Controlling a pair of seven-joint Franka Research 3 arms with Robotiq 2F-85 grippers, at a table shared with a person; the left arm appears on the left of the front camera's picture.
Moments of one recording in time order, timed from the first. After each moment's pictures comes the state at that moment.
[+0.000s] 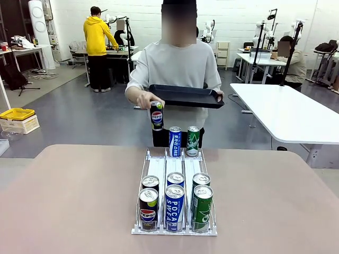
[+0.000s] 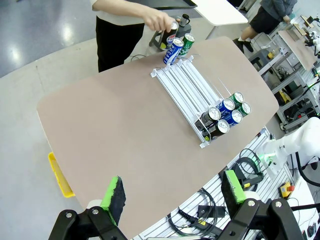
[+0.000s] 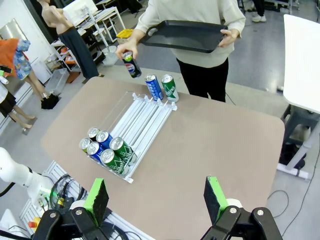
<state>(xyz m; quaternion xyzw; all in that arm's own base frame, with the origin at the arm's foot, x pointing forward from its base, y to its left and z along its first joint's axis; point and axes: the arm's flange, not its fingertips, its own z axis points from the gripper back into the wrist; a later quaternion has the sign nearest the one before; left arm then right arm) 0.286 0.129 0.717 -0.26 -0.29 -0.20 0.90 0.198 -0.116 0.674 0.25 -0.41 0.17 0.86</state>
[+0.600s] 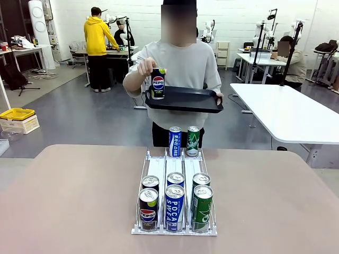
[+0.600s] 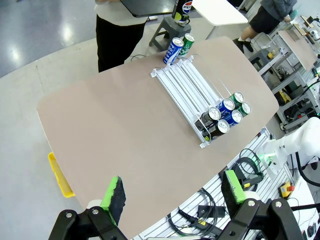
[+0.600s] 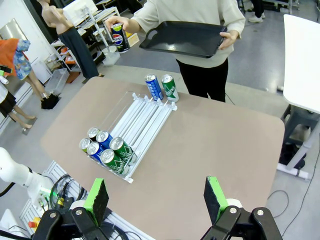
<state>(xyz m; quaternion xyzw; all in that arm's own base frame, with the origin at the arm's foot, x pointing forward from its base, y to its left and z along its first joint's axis) 0.286 0.129 0.717 -0.26 -0.29 -0.20 0.90 0.198 -0.116 0.674 0.25 -0.41 0.17 0.86</state>
